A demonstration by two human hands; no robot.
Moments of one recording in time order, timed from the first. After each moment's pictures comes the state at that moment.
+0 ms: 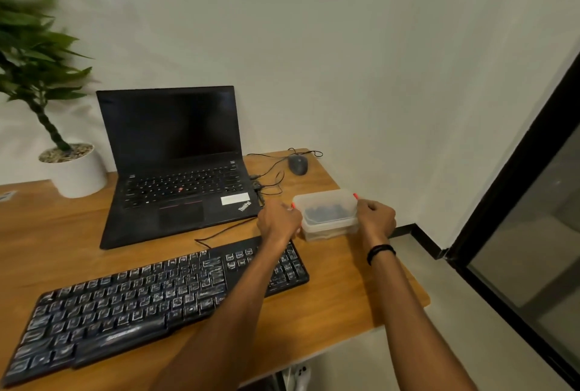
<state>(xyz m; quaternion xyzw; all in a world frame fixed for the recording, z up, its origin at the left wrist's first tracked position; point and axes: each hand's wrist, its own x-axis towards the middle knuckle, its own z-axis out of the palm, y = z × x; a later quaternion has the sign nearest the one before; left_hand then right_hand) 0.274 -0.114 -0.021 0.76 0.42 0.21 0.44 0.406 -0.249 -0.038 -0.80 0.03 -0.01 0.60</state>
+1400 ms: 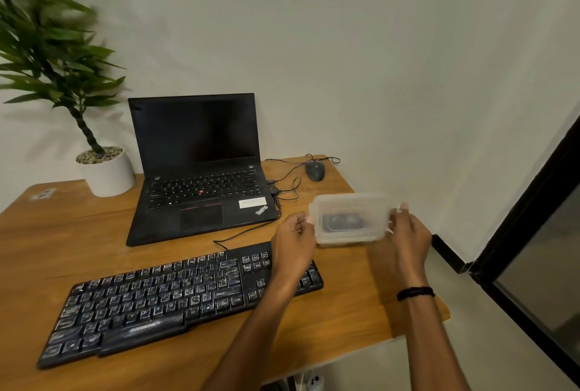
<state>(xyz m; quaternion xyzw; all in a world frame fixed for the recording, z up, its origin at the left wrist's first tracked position) 0.222 -0.153 -0.018 0.70 0.31 0.32 0.56 0.362 -0.286 -0.019 -0.70 -0.01 -0.04 0.72</state>
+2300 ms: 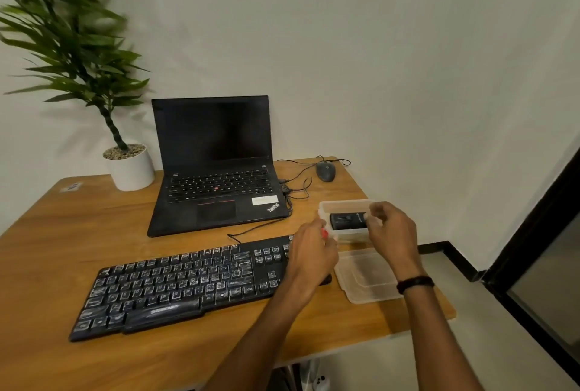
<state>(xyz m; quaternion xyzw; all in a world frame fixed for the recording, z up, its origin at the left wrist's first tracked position) 0.200 -0.169 0.000 0.86 0.28 0.24 0.35 0.334 -0.268 0.011 -0.88 -0.25 -0.03 0.40</state>
